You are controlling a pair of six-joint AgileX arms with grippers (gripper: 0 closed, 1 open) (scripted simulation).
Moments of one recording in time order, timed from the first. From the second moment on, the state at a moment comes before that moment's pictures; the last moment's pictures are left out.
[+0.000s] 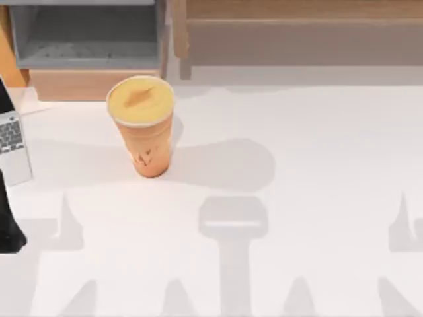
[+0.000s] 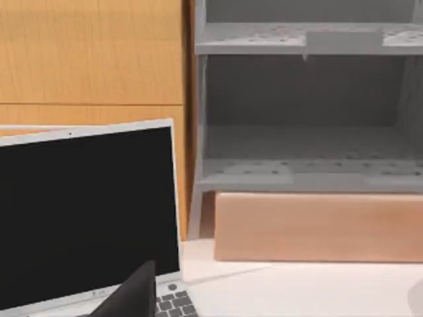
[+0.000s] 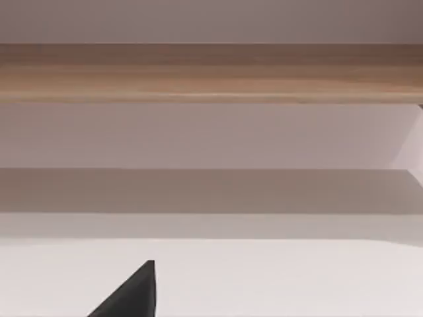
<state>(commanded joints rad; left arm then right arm) 0.00 0.00 0.00 0.00 0.00 0.00 0.00 0.00 0.00 0.00 0.00 0.00</state>
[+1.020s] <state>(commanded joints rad) -0.47 1.11 0.20 0.89 -0.45 -0.05 0.00 0.00 0.00 0.00 0.00 0.00</state>
